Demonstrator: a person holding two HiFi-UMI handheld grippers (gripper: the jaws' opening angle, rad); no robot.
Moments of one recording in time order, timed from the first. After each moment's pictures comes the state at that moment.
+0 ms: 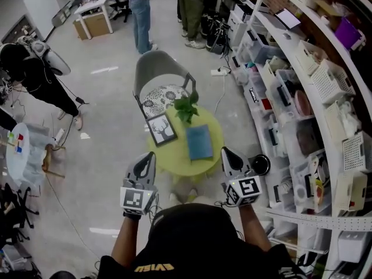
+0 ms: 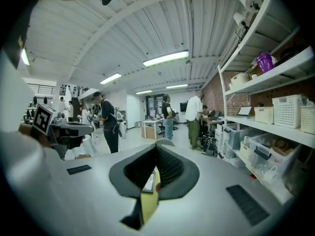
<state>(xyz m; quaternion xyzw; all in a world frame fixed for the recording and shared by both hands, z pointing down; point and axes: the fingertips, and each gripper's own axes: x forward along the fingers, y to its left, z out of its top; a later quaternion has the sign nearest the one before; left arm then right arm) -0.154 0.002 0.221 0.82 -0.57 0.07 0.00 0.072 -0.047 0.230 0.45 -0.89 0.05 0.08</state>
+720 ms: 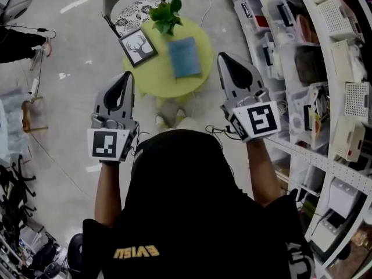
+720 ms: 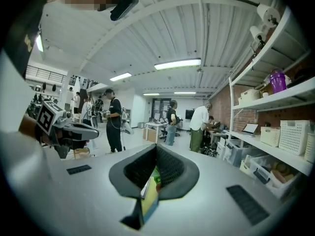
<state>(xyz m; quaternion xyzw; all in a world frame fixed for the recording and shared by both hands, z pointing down) -0.127 -0.014 0.217 0.84 -0.54 0.04 0.00 0.064 -0.060 0.191 0.43 -0.90 -0.03 0.09</state>
